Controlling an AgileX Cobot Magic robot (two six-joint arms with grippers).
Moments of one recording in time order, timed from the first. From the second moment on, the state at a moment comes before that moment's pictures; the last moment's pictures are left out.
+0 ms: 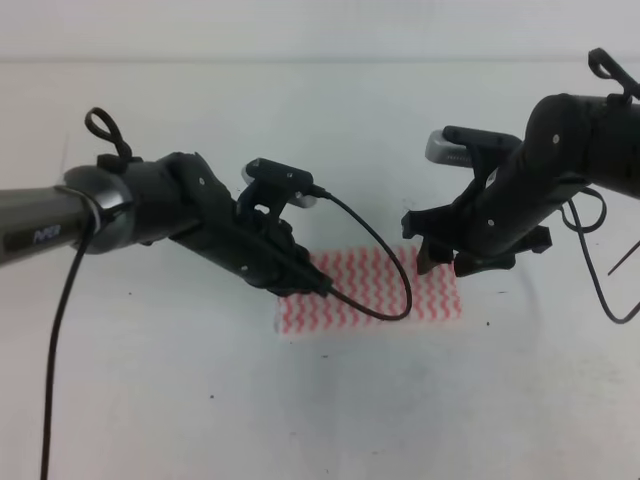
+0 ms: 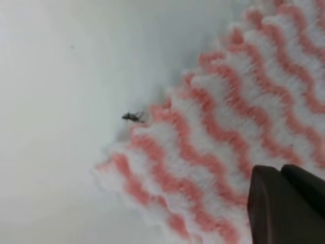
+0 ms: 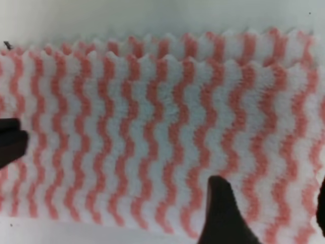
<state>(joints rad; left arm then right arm) -0.45 1.97 -1.32 -0.64 0.57 0.73 0.39 1.90 -1.41 0.28 0.80 0.18</state>
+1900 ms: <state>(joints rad) -0.43 2.01 -1.32 -0.62 0.56 0.77 0.39 1.96 -1.41 0.20 0.73 0.24</state>
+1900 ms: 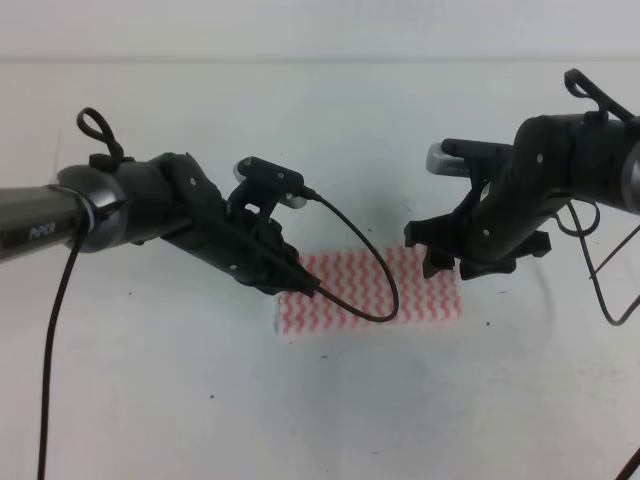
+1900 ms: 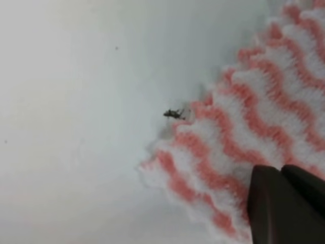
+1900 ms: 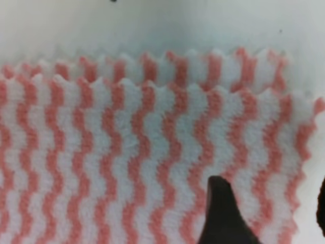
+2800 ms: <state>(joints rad) -0.43 2.01 -1.32 -0.62 0.56 0.77 0.39 2.02 -1.41 0.24 0.71 0.23</state>
